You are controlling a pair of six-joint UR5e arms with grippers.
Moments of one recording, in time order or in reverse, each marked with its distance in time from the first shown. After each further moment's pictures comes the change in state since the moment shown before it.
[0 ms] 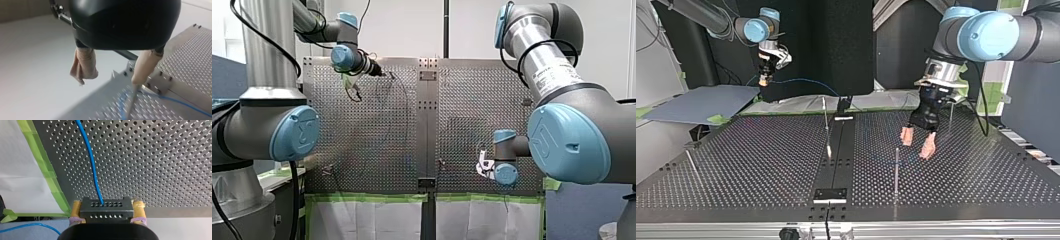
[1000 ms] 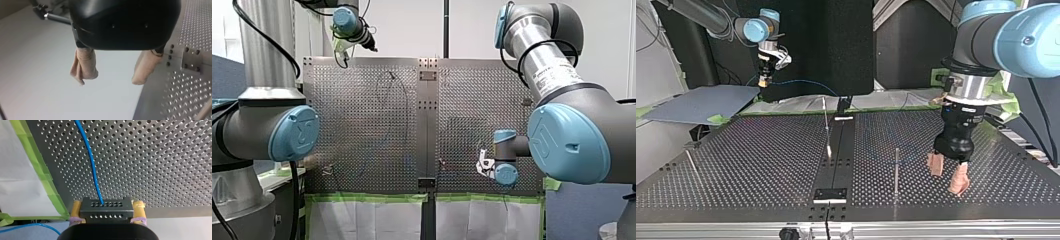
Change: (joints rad) left arm -0.018 -0.009 0.323 -0.326 -0.173 0.326; right arm -0.003 0.000 -0.001 -0.025 -0.006 0.008
